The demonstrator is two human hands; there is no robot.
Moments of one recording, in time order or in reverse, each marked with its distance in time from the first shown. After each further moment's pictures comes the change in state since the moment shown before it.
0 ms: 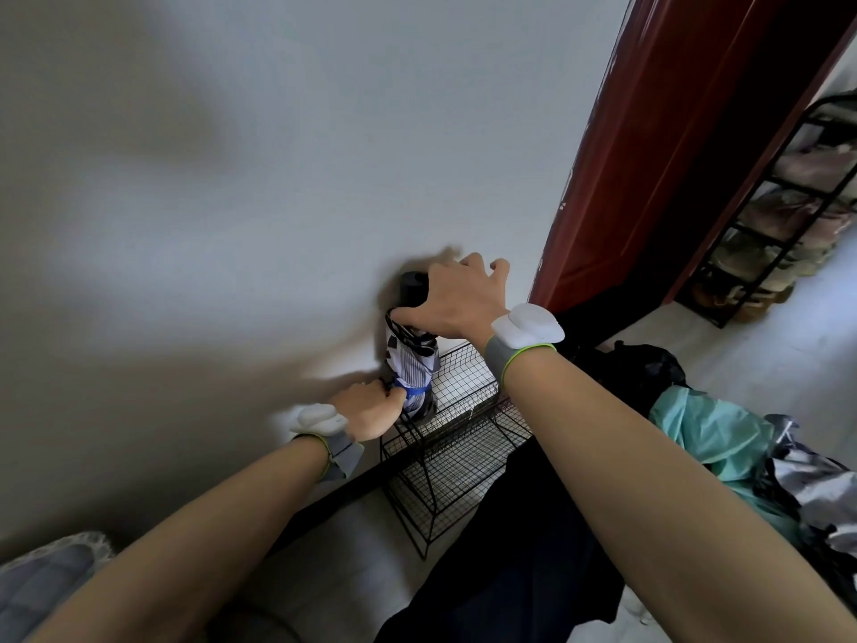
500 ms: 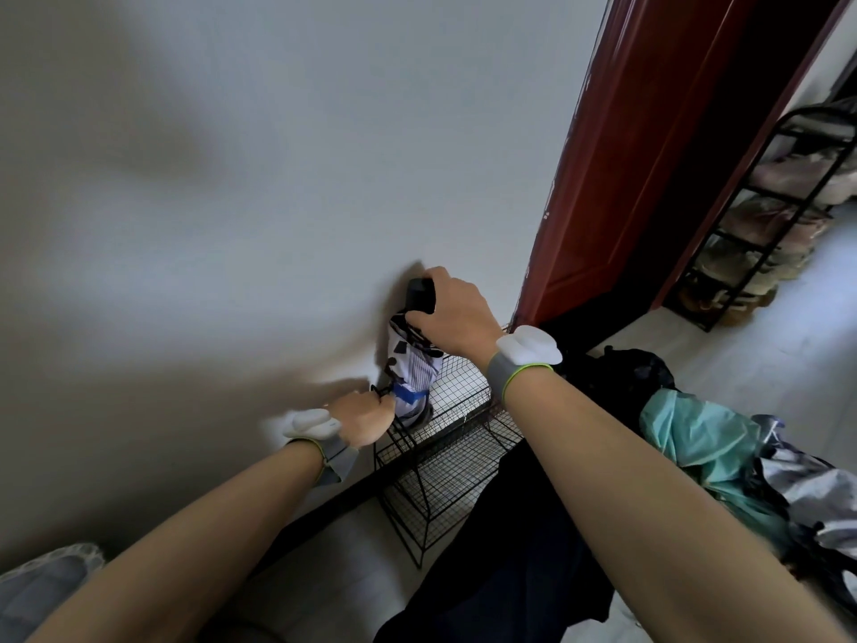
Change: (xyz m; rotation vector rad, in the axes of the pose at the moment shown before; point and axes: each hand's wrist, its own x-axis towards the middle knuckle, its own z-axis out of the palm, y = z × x) left_hand -0.011 0.007 -0.004 -0.032 -0.057 -0.003; right_hand -0.010 0.018 0.012 0.444 0.001 -0.008
